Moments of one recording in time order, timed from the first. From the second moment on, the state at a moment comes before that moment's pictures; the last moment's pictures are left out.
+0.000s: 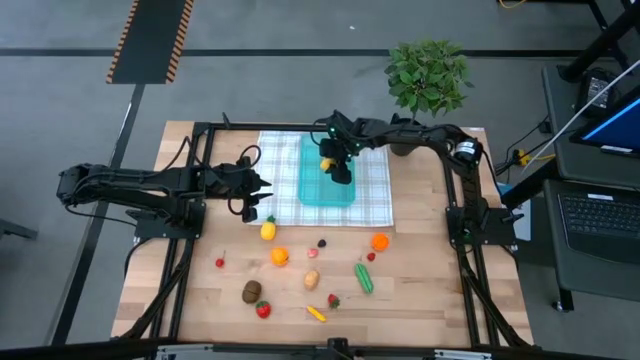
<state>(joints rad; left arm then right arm) 0.12 0.87 0.54 -0.31 -0.19 0.06 -0.49 2.06 1.50 -0.51 -0.31 -0.45</state>
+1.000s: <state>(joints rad) 0.12 0.87 0.54 -0.31 -0.19 0.06 -0.49 2.10 1.50 -0.50 -0.25 -0.40</state>
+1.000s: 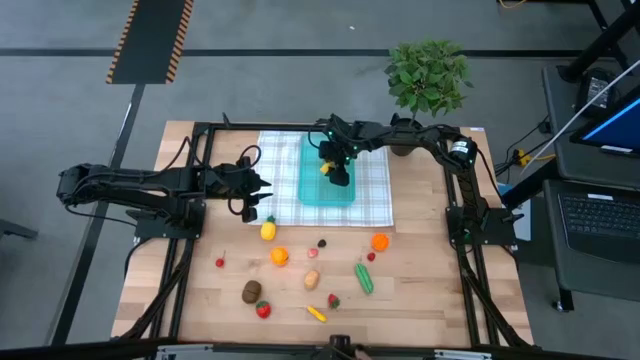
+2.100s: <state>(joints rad) 0.12 0.87 0.54 -0.31 -0.21 0.12 -0.51 1.87 1.47 -0.45 -0.34 -0.32</state>
